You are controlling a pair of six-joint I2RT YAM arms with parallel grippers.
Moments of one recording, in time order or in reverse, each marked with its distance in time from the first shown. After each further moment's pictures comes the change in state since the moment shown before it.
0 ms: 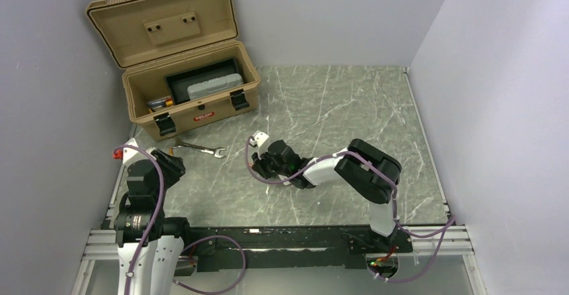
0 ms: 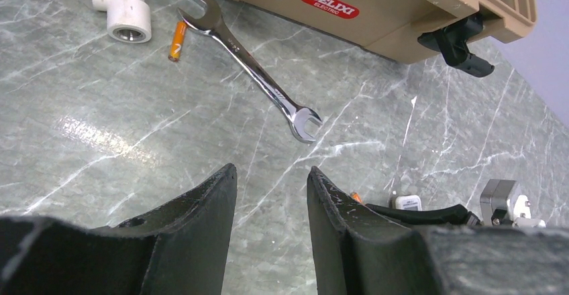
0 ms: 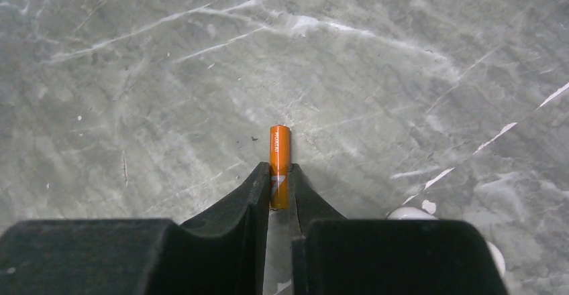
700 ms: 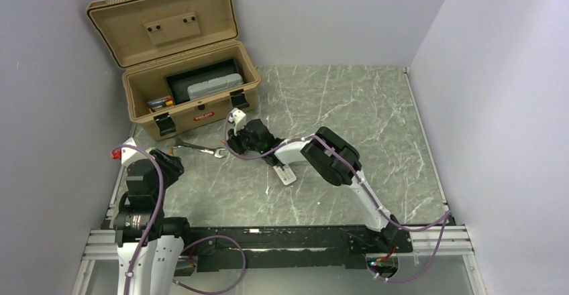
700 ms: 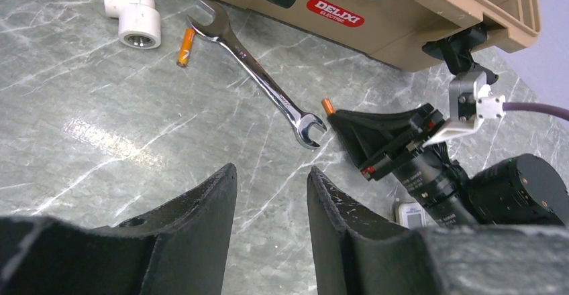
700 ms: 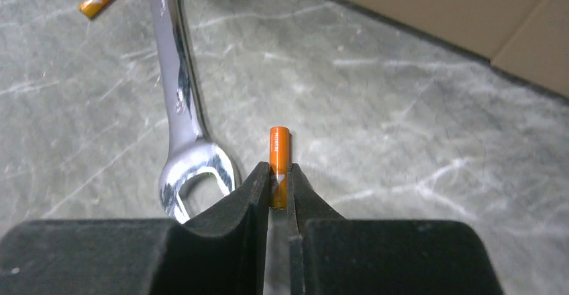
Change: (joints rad) left arm 0.000 0.008 0.007 -0.002 -0.026 0.001; right arm -0.057 0.453 0.591 0.055 -0.103 0.016
